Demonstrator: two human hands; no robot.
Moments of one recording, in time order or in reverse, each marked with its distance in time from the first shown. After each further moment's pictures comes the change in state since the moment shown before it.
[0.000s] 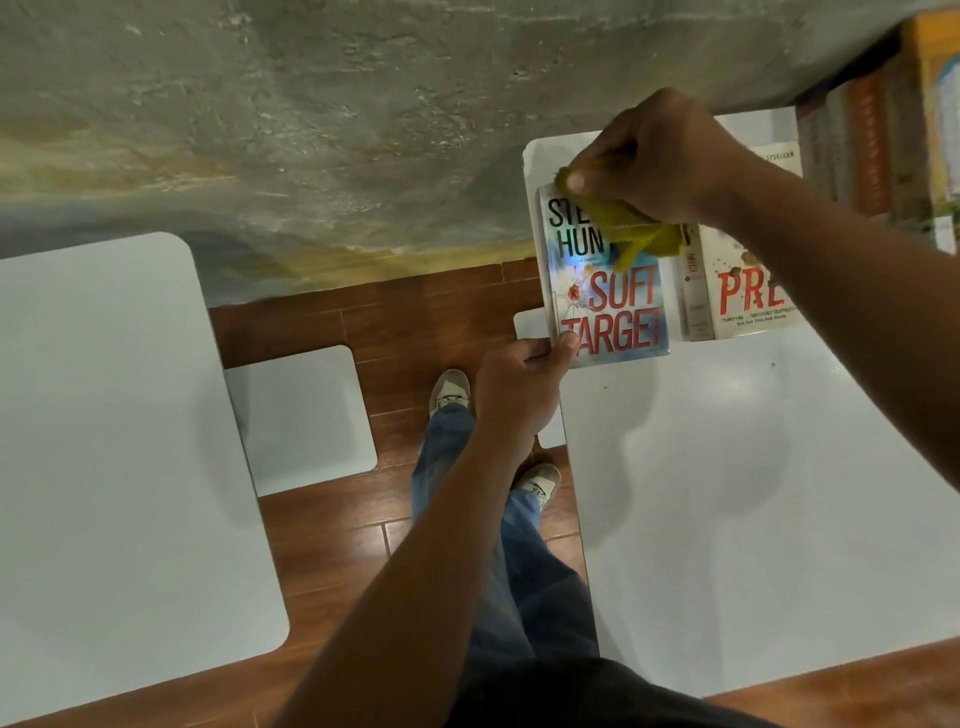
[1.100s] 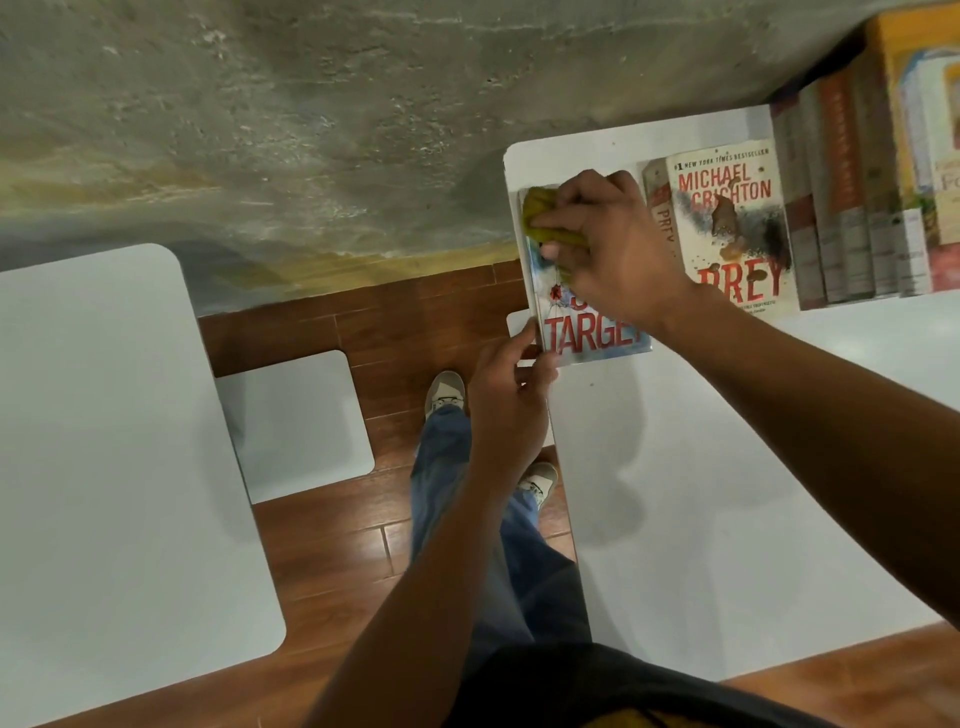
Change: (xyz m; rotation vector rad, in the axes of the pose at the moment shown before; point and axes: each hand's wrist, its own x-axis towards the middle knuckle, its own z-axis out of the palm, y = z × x) left_hand -0.010 -0.025 0.011 0.002 0.138 0.265; right_hand -0.034 0.024 0.066 -0.127 0.199 -0.310
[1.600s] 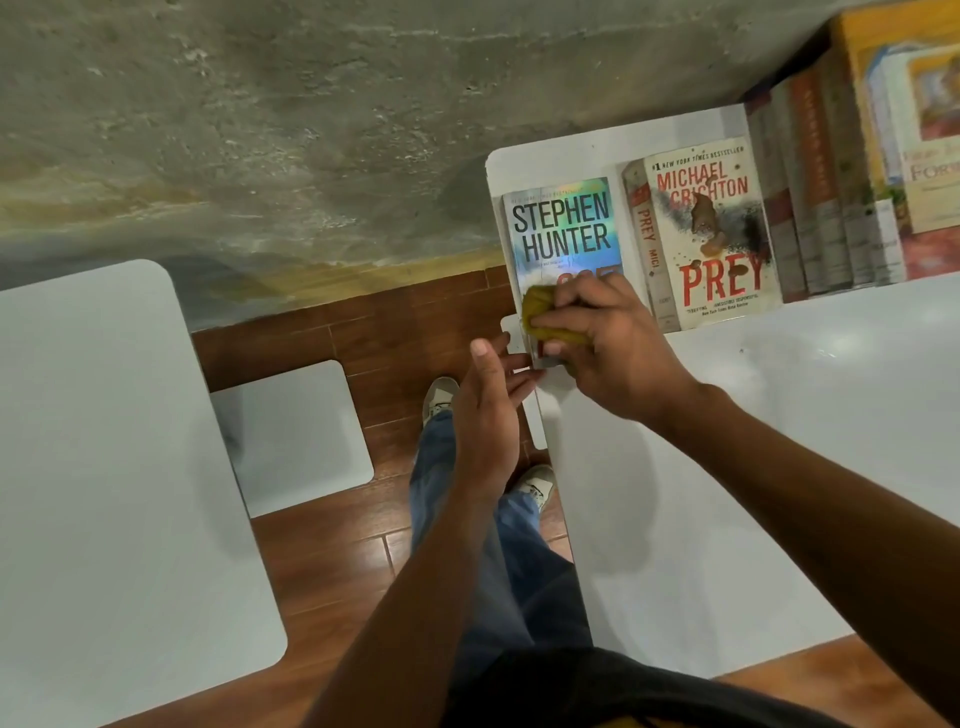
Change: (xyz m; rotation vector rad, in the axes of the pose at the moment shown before) left_hand -0.010 0.015 -0.010 -0.466 -0.047 -0.181; right_hand -0.082 -0.015 0.019 0.088 0.038 -0.030
